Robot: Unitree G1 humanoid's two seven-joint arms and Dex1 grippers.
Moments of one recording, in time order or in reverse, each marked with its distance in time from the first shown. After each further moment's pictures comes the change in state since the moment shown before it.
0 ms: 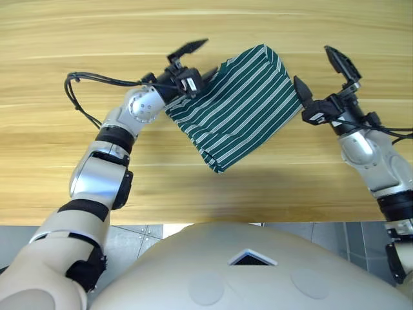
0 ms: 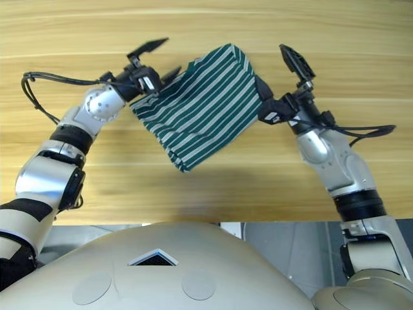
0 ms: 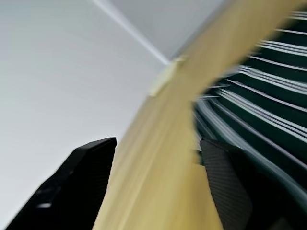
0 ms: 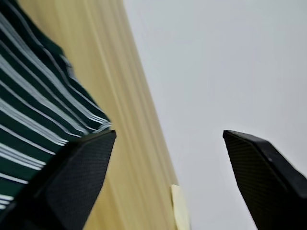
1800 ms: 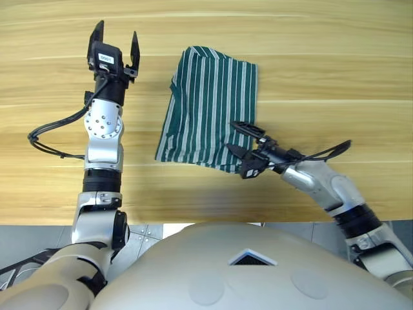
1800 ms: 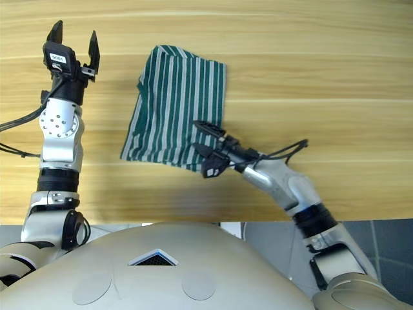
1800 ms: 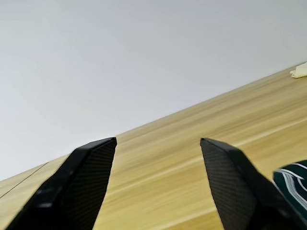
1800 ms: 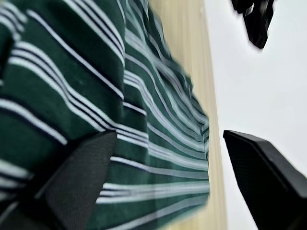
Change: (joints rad) left arm 0.421 -0.017 0.469 -0.703 -0.619 0.559 0.035; right arm 0.156 0.041 0.113 -0.188 -0.256 -0.039 0.304
